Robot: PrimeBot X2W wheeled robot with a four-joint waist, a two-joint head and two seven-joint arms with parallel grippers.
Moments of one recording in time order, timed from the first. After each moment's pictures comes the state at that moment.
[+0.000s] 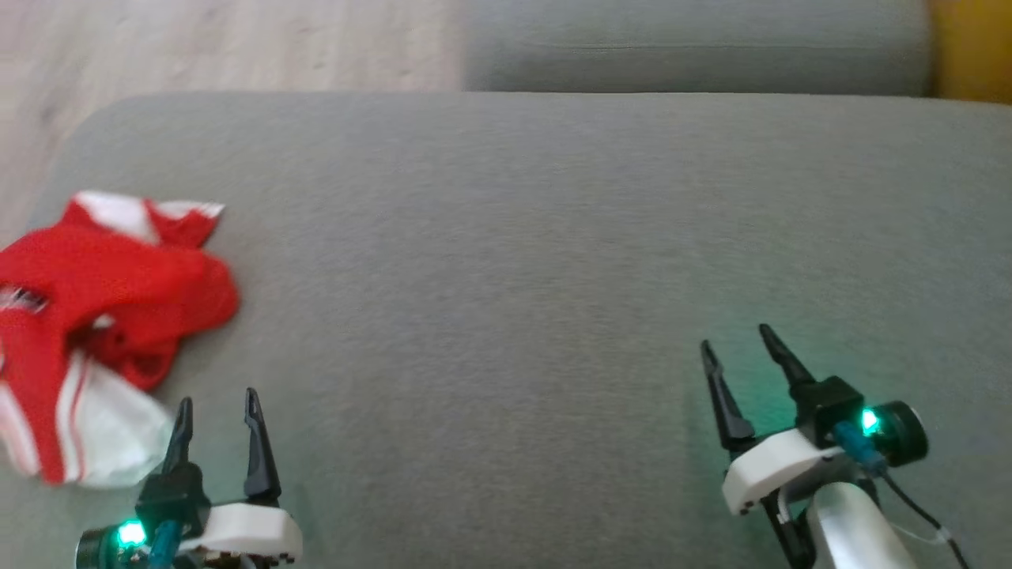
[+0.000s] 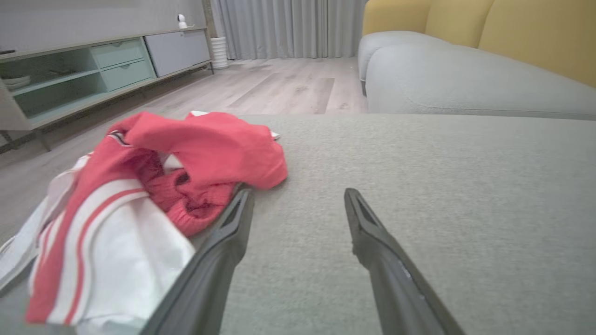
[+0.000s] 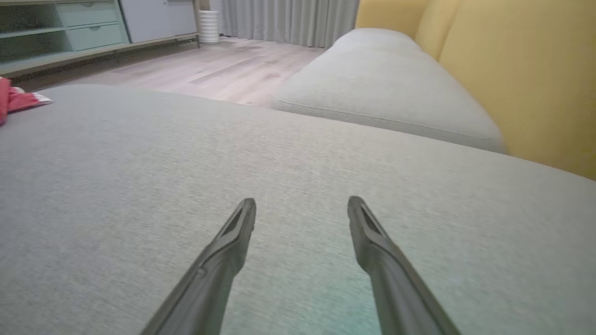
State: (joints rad) left arm -0.04 0.05 0.04 0.41 -0.07 0.03 -0.25; right arm -0.16 -0.04 0.10 0.51 -0.09 0.12 -0.25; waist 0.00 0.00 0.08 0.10
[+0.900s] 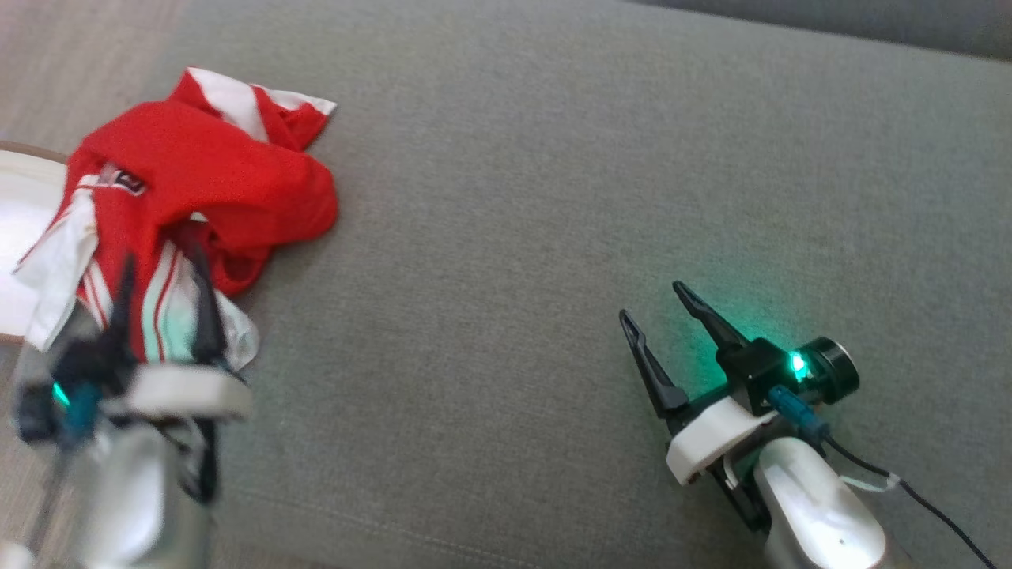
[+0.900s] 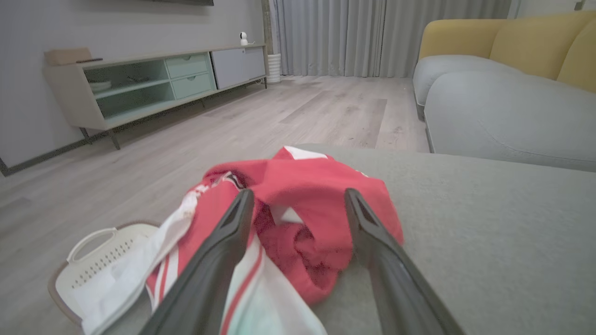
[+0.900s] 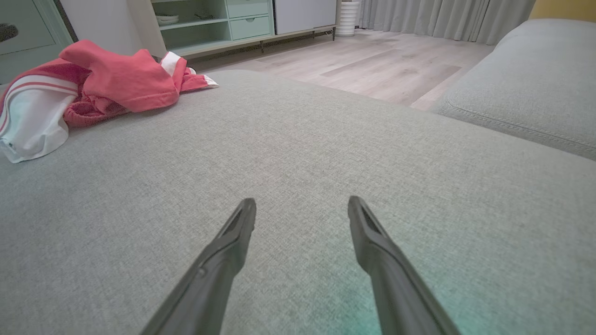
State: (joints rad) left arm -0.33 0.11 0.10 0.50 -0.12 -0.09 -0.25; right arm -0.27 -0.08 0.35 0.49 -0.02 0.12 -0.25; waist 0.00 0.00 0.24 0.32
